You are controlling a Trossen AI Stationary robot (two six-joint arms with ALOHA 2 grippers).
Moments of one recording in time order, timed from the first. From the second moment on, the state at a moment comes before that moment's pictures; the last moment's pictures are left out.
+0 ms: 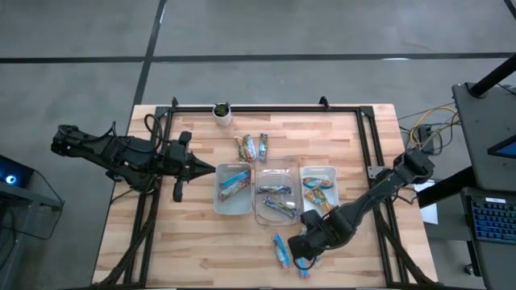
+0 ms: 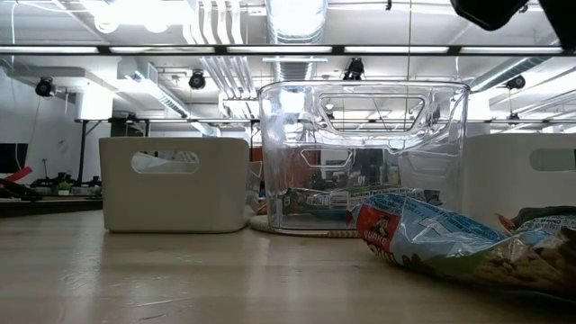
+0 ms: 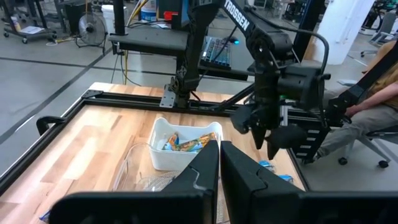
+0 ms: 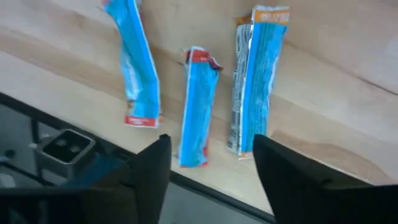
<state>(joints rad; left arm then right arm) -0.32 0.85 1.07 -0.40 -0.31 -0.19 0.62 1.77 1.36 -0.87 -0.06 1.87</state>
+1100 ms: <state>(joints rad) -0.32 0.85 1.07 -0.40 -0.31 -0.19 0.62 2.01 1.37 -0.88 -0.14 1.69</state>
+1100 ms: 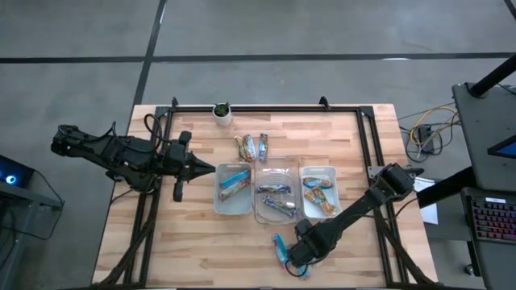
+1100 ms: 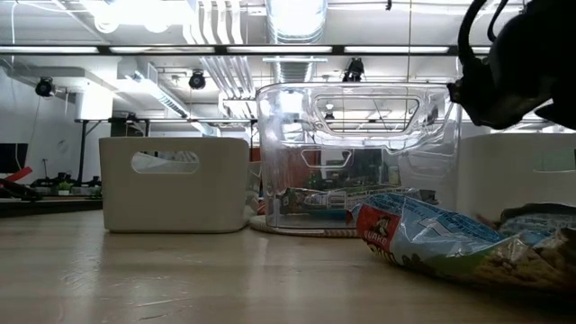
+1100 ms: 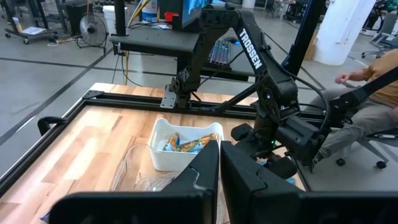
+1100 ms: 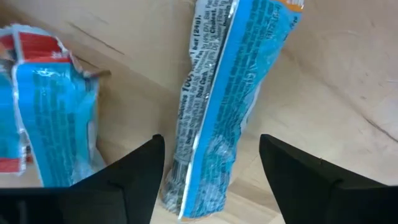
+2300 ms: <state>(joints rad) -0.32 0.85 1.07 -0.41 -0.31 -0.19 0.62 1.92 1.41 -0.88 -0.18 1.73</state>
